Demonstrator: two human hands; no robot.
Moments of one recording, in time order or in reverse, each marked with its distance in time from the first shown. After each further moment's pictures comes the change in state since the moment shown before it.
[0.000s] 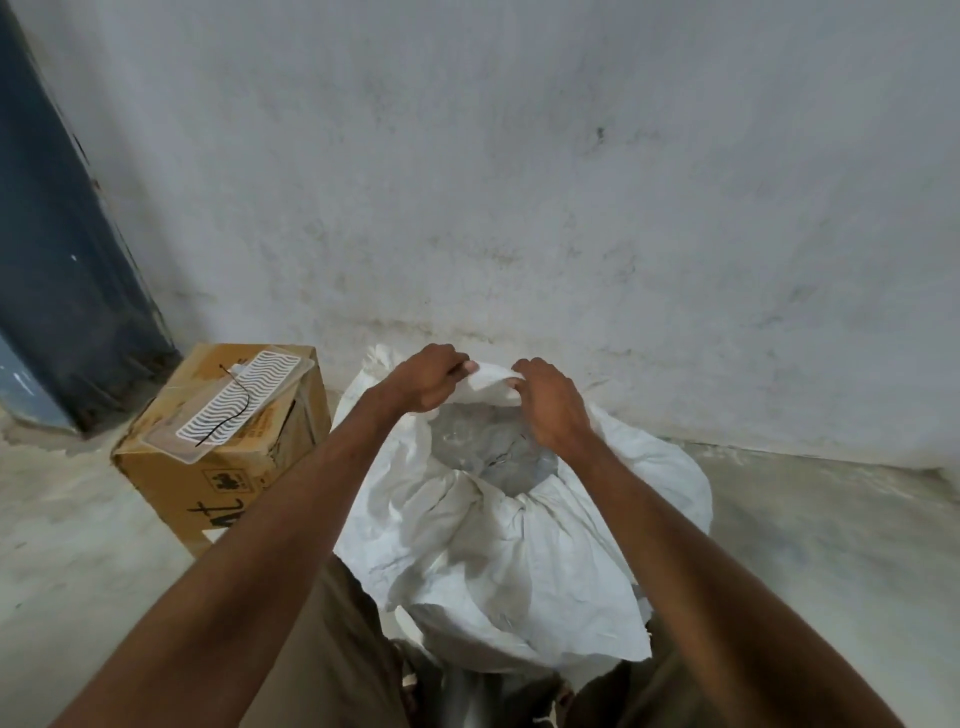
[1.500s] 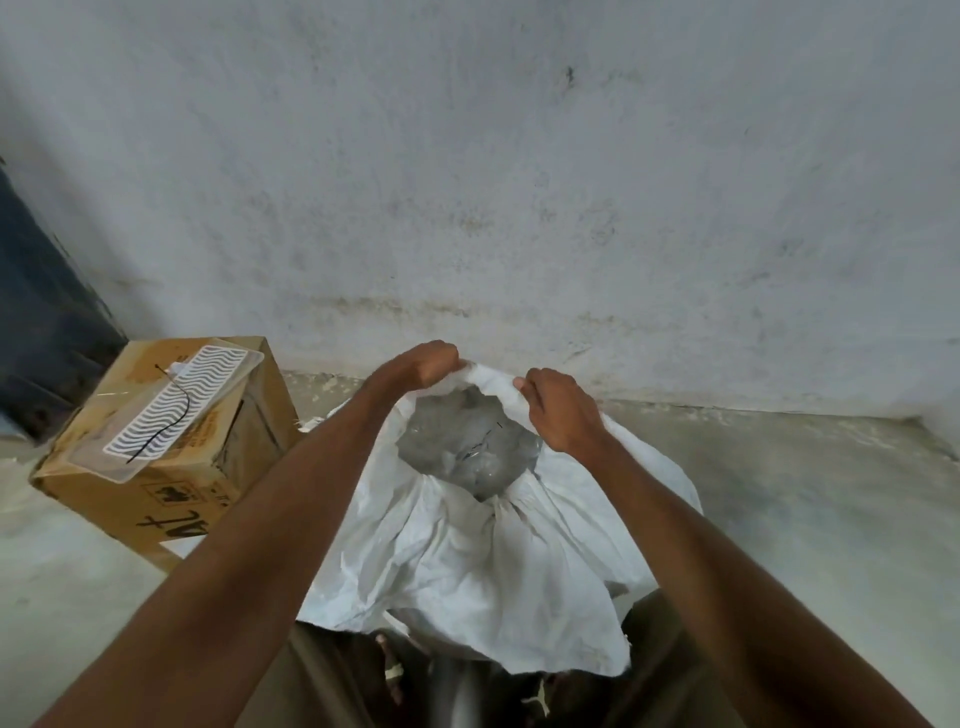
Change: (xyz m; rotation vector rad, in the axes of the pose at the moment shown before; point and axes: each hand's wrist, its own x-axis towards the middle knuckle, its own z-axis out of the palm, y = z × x) left_hand 0.075 0.008 0.045 0.053 -0.380 -0.140; right_hand -0.009 0.078 0.014 0.037 -0.149 0.139
